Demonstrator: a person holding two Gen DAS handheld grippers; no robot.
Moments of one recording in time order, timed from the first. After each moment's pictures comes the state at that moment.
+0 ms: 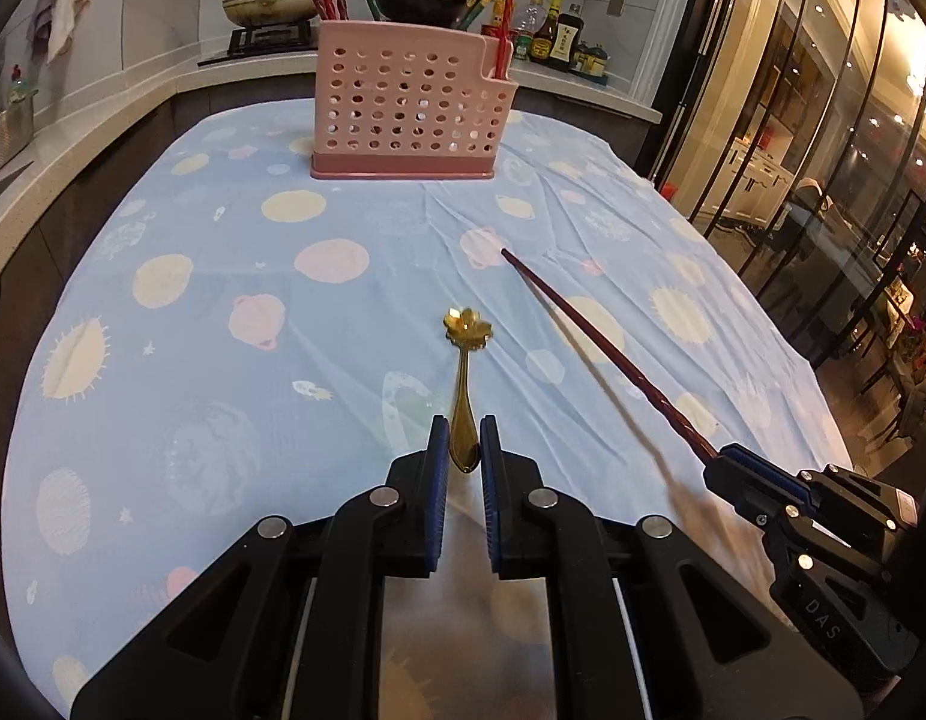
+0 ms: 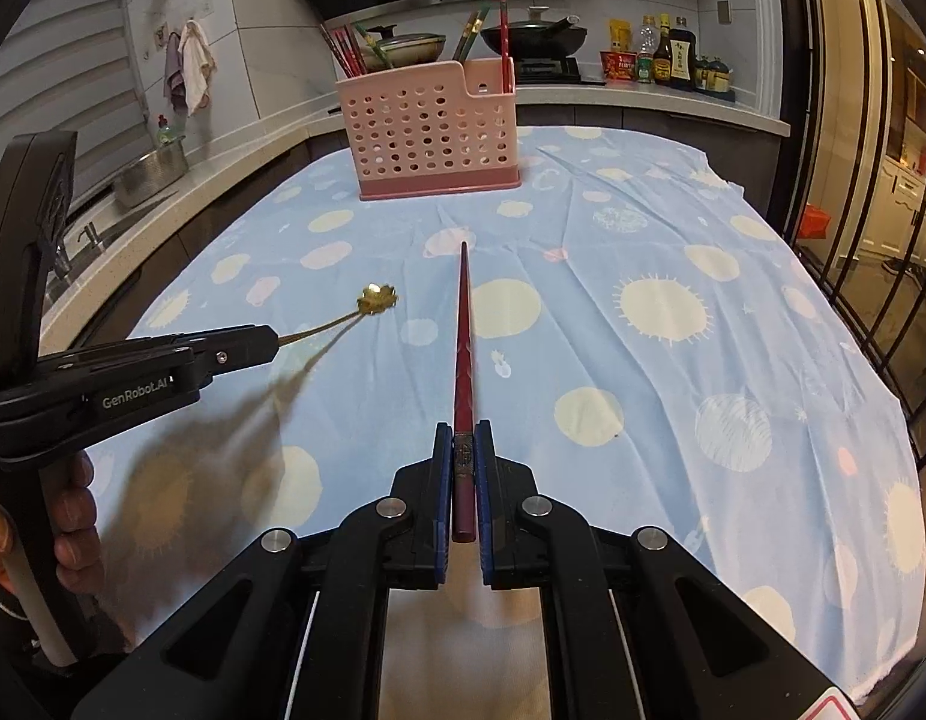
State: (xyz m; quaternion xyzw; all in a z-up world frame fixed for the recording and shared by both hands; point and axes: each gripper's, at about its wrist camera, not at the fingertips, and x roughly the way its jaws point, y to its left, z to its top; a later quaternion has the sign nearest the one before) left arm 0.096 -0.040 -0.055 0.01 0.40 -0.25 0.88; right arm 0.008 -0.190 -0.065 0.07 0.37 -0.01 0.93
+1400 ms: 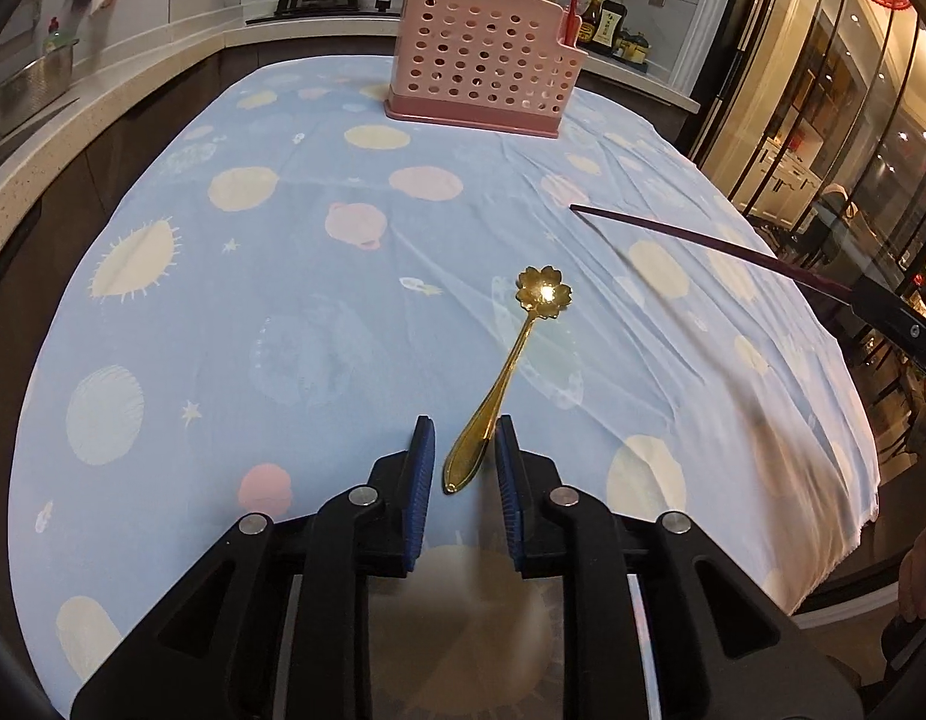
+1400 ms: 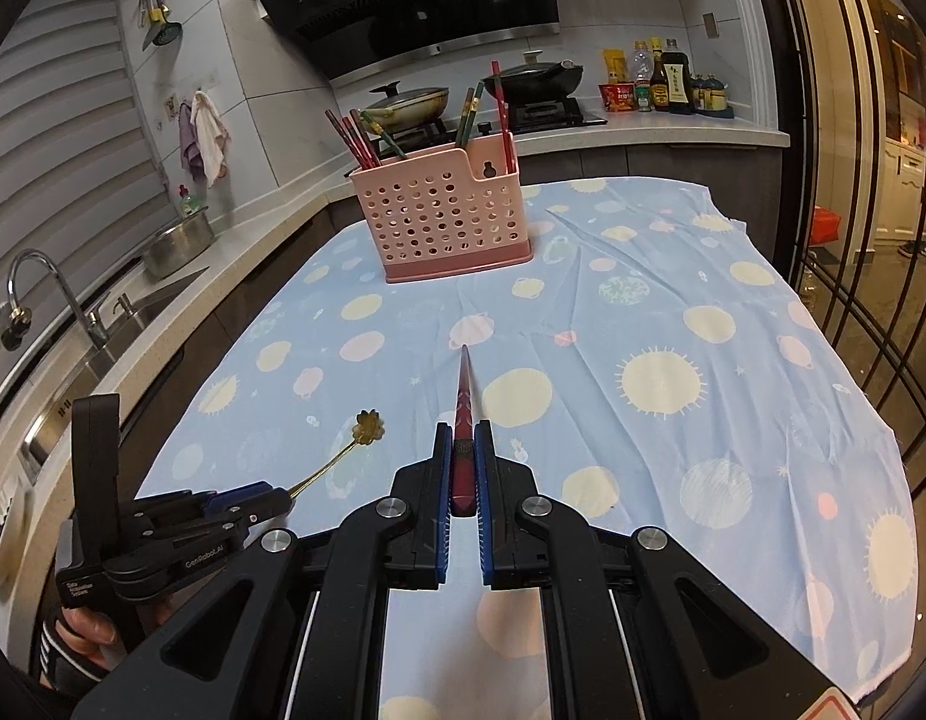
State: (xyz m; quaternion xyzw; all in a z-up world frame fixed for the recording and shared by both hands) left arm 0.082 0.008 -0.084 0.00 0.44 -0.21 0.87; right arm 0.005 -0.206 -0.018 0.12 0.32 0.01 0.94
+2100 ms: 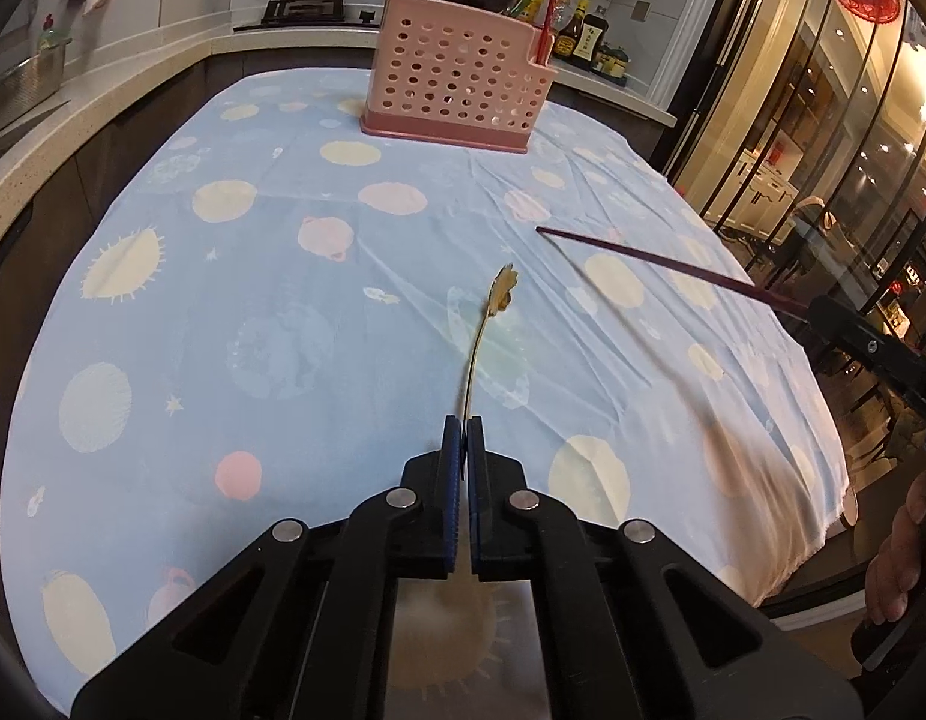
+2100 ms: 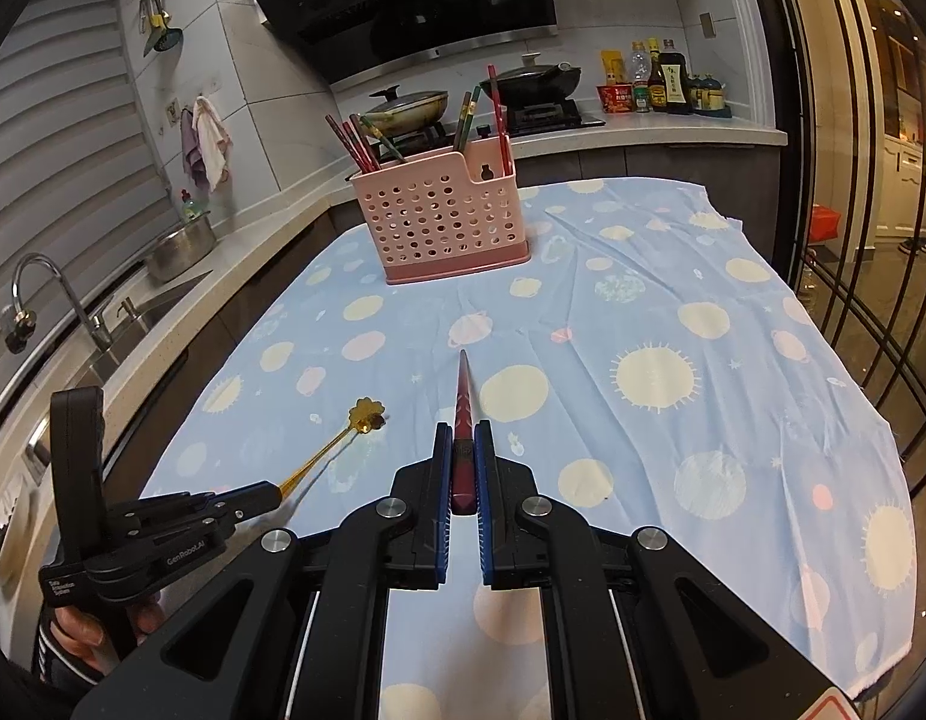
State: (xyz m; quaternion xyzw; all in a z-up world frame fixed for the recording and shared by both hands) left arm 0.072 0.004 -0.068 -0.02 0.42 -0.24 0.87; right arm -0.004 -0.212 -0.016 0.13 0.32 0.02 0.94
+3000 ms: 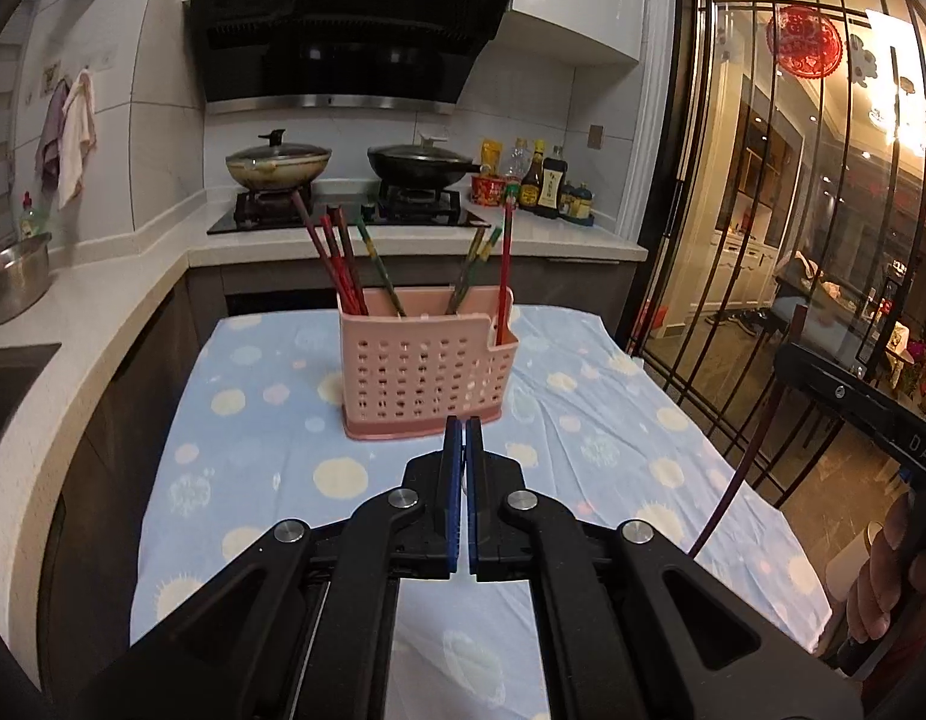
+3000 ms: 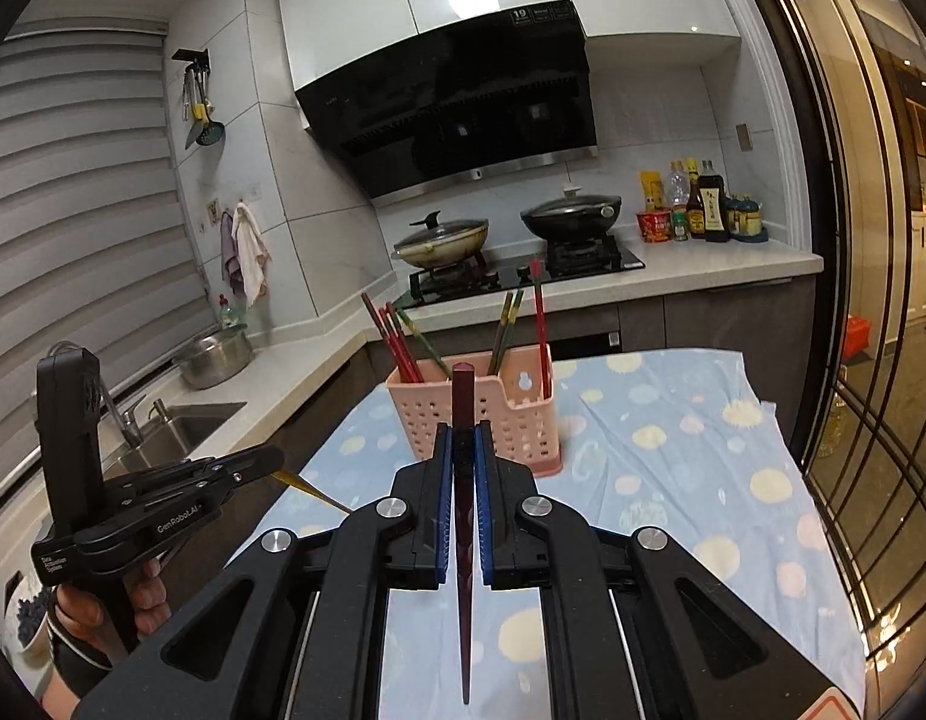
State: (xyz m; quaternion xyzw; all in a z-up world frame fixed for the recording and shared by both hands) left arm 0.153 -0.030 0.092 0.00 0.25 -0.25 0.93; right arm 0.072 -0.245 0.106 0.12 0.18 0.05 0.97
